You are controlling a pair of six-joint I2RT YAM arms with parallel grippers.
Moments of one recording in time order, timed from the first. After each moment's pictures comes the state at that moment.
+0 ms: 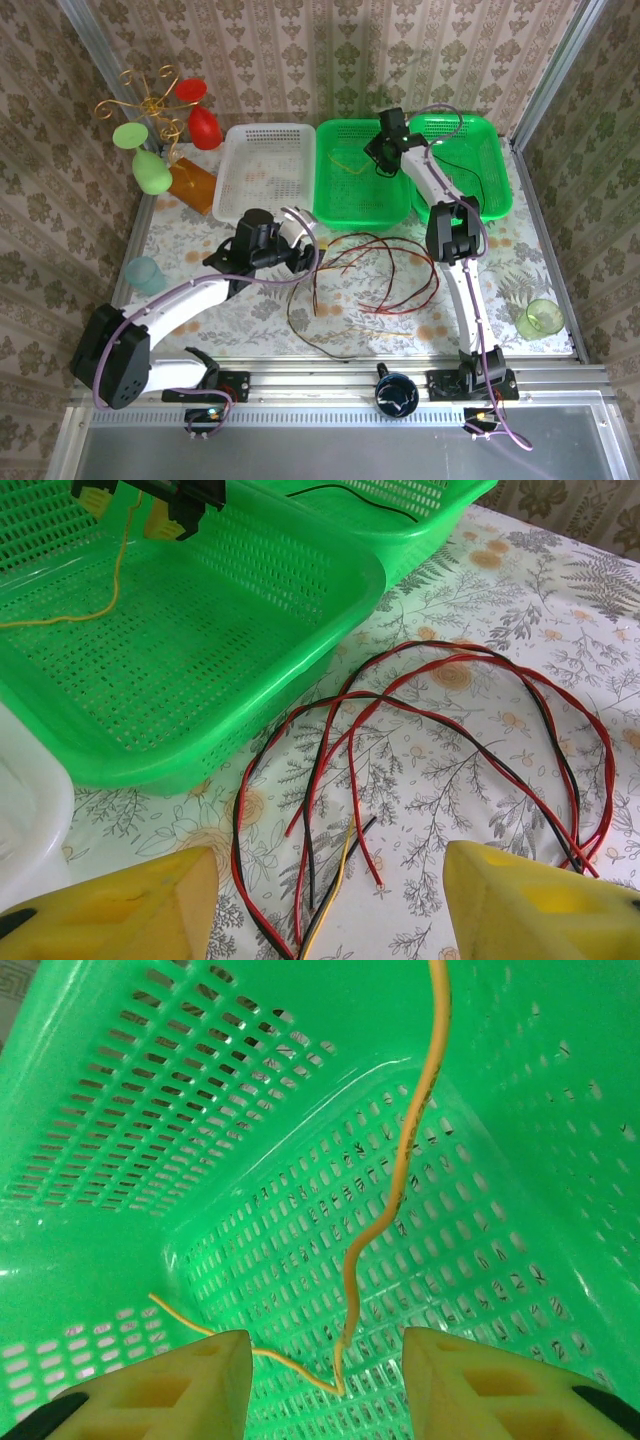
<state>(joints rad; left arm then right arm) -0.65 1.26 0.72 0.07 0.37 0.10 0.21 2.60 2.47 -0.69 -0.01 0.99</state>
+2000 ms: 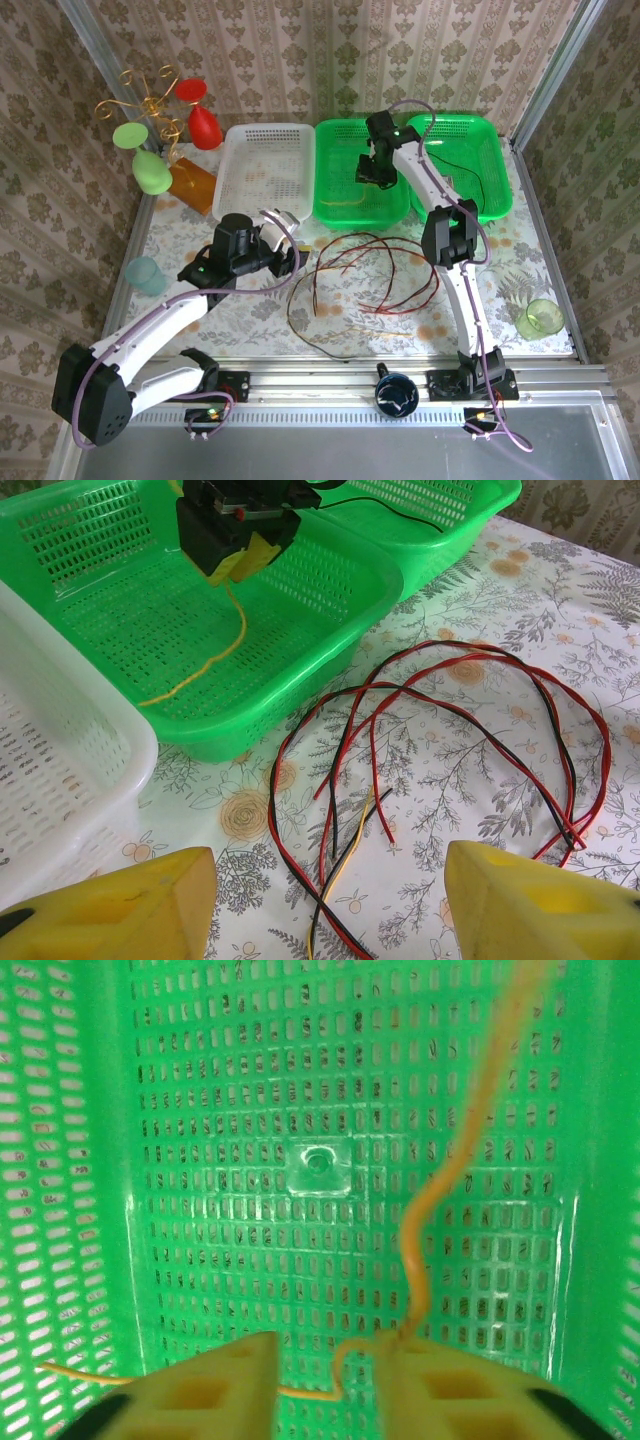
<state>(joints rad) -0.60 1.05 0.70 -0.11 0.34 0.11 0.28 2.53 2.52 -1.15 -0.12 0.42</state>
